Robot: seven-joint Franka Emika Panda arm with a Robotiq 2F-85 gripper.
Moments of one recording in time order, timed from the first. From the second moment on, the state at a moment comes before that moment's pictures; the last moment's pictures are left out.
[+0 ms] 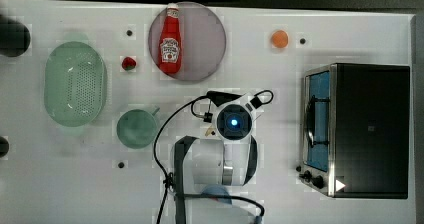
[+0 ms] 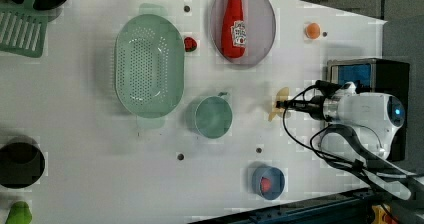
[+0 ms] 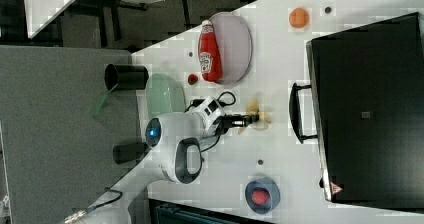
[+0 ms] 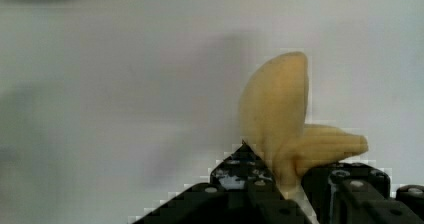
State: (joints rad) arm -0.05 0.26 -0.02 -2.45 -0.02 1.13 -0.68
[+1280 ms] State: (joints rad) arm -0.05 -0.34 0.14 -2.23 0.06 0.36 -0.57
